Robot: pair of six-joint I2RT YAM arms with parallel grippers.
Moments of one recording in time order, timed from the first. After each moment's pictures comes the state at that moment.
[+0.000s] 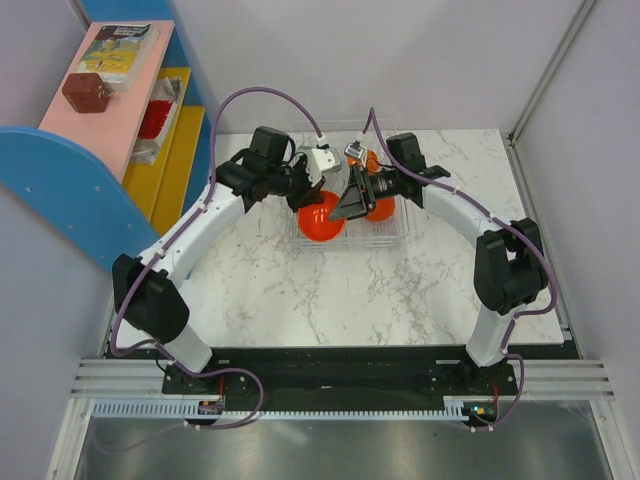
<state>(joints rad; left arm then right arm) -0.50 1.62 1.55 -0.64 0.53 0.58 0.38 1.83 1.45 -0.31 -1.29 0.41</state>
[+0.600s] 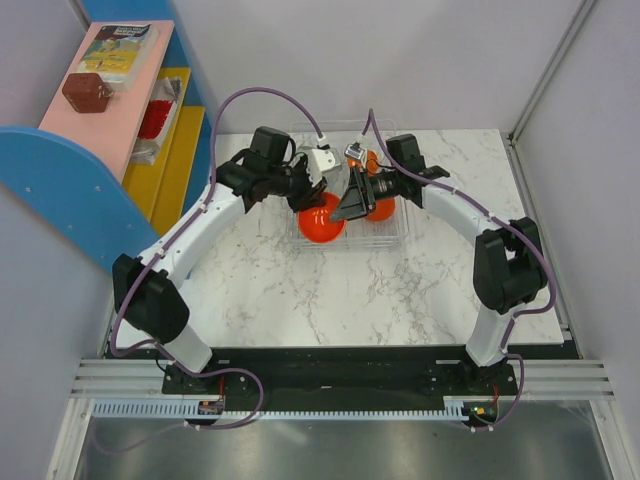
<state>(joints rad) -0.51 1.62 1.55 -0.64 0.53 0.57 0.38 1.84 1.45 -0.32 -1.28 0.39</state>
